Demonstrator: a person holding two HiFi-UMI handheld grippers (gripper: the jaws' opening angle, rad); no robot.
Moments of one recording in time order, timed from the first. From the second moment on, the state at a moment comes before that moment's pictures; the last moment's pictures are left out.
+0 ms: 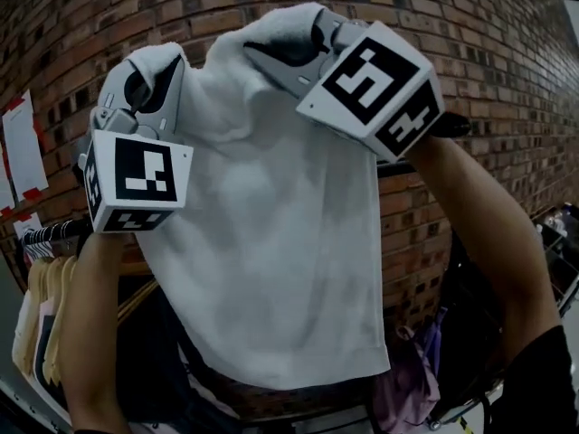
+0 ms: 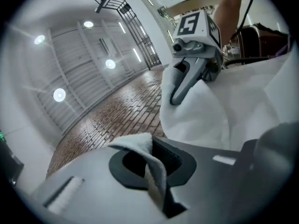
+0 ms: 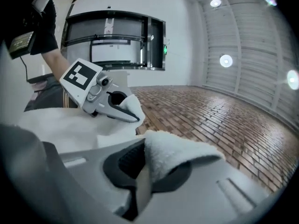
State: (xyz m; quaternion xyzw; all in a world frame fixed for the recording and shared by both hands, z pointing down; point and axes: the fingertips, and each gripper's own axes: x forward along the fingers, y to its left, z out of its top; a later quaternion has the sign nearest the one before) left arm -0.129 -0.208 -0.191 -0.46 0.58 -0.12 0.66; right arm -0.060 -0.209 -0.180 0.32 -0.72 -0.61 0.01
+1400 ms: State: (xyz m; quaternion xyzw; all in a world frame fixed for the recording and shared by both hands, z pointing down) left arm -0.190 -0.373 0.085 -0.81 0.25 -0.54 0.01; right arm -0.083 -0.369 0.039 0.06 -0.89 -0.15 0.43
